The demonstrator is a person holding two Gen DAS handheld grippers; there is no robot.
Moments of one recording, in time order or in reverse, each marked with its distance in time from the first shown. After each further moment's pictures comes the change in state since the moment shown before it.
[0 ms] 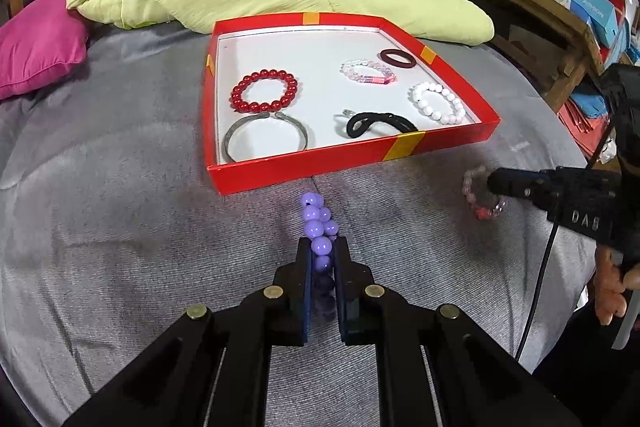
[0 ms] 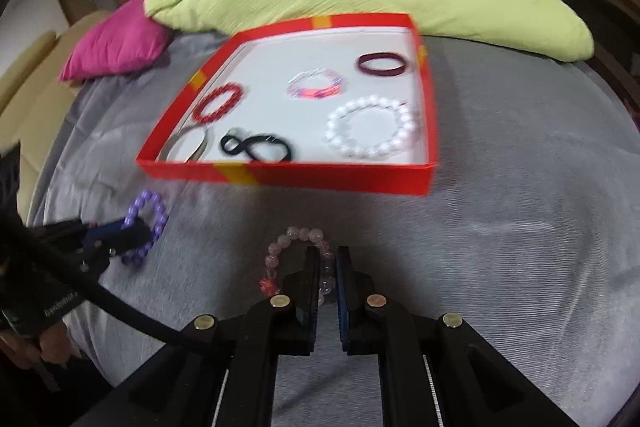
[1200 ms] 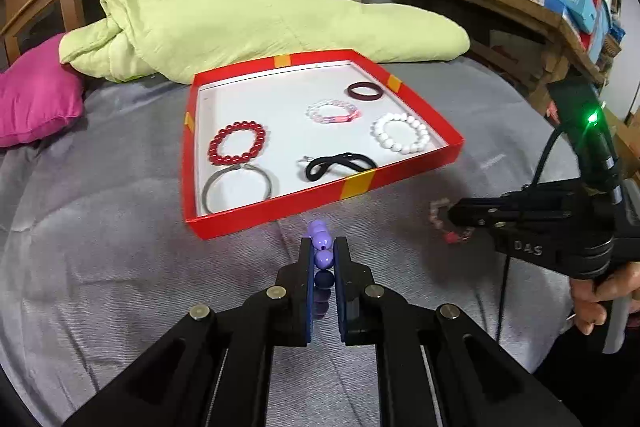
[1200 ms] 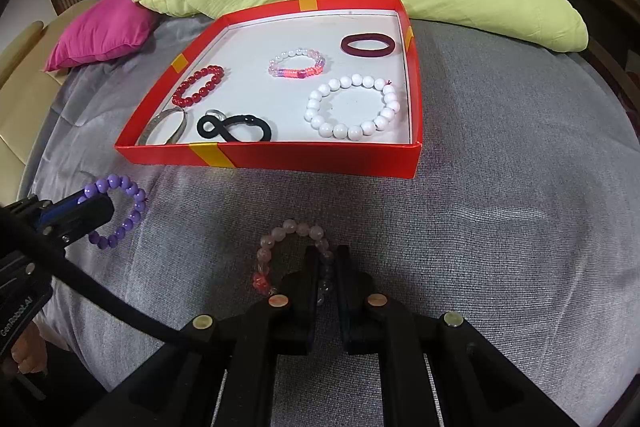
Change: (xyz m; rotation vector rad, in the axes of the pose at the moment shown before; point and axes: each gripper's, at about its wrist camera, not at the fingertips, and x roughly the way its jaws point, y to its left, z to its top) left arm -0.021 -0.036 0.009 0.095 -0.100 0.050; right arm 0.013 0.000 -0.003 -0.022 0.052 -0.049
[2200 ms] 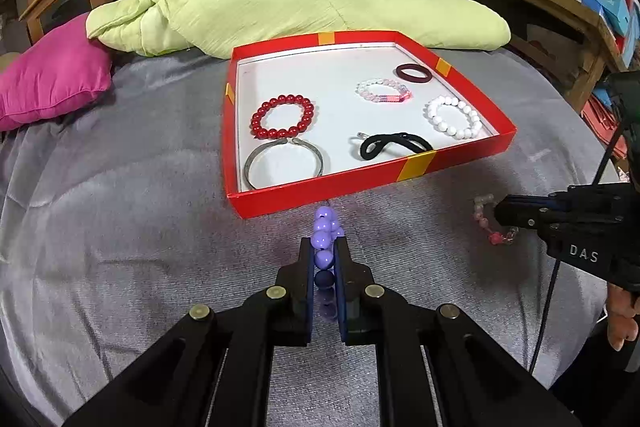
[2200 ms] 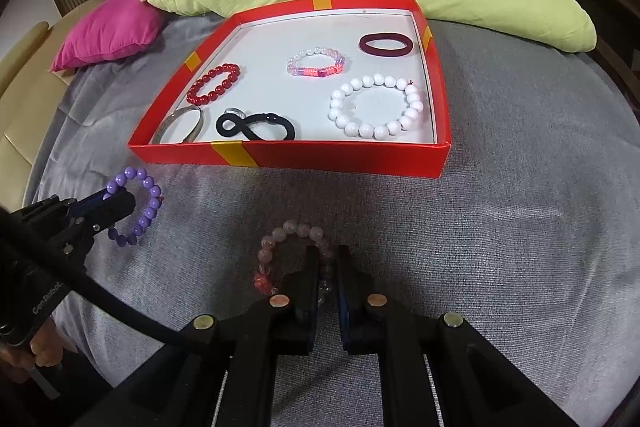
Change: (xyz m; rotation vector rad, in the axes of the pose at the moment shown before) left arm 0.015 0.022 -0.007 -0.058 0.055 0.101; right arm 0.001 0.012 0.000 -0.001 0.002 0.028
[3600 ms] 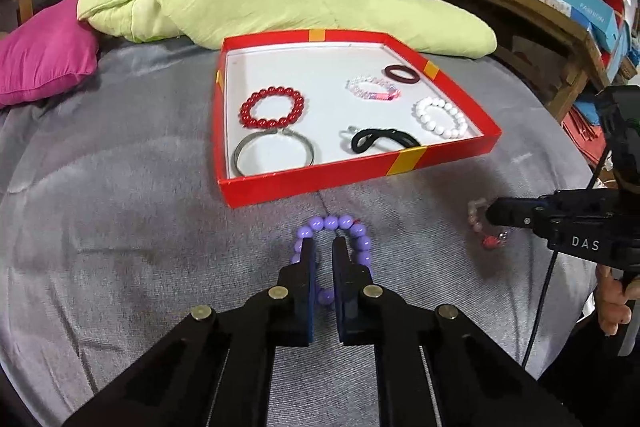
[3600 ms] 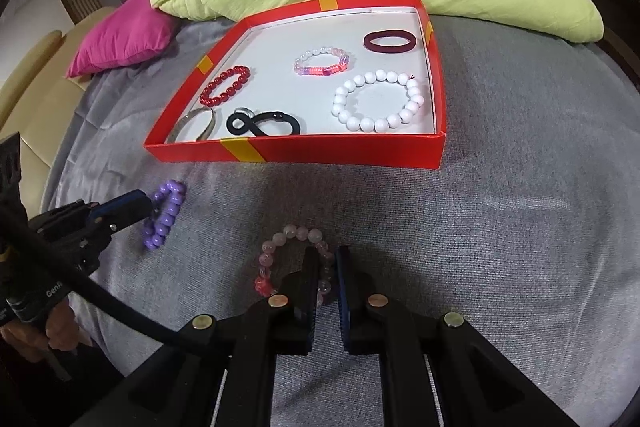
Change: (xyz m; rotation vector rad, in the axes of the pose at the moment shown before) left arm -0.002 0.012 -0.004 -0.032 -0.007 -0.118; right arm -0.006 -0.011 -0.005 0.019 -0.003 0.093
